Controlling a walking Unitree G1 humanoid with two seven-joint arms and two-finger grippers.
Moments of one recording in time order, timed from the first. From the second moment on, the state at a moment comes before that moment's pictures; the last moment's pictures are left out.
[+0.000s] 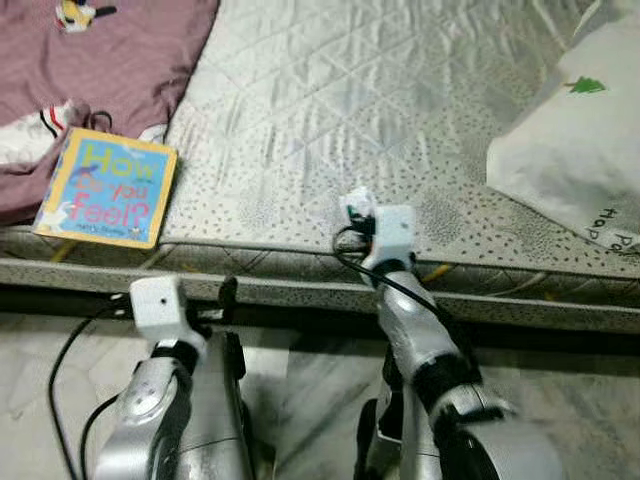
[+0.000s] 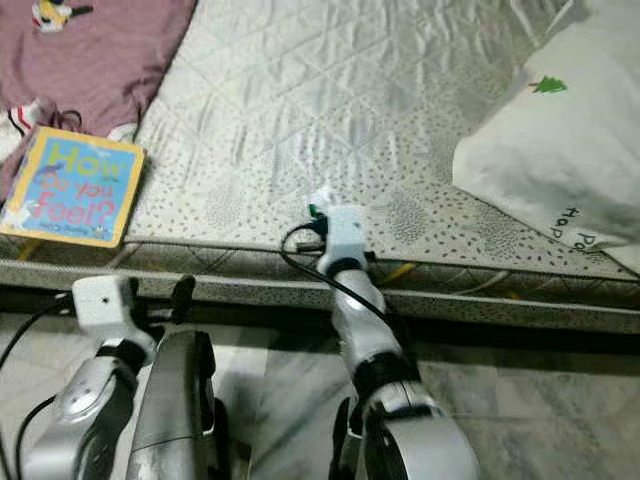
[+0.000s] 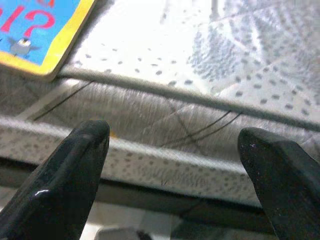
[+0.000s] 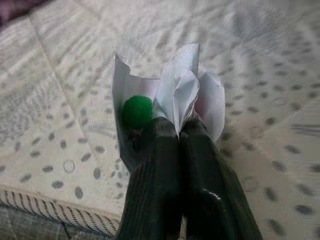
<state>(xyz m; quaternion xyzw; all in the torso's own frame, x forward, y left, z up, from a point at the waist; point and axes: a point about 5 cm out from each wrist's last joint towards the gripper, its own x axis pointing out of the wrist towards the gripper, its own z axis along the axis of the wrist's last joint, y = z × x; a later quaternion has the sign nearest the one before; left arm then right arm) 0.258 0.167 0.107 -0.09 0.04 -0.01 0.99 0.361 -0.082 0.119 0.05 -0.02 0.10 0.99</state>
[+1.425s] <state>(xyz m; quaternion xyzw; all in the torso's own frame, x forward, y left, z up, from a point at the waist) 0.277 0.155 0.098 -0.10 0.03 -0.04 0.99 0.349 -0.120 0.140 0.11 -0.04 0.10 0.99</state>
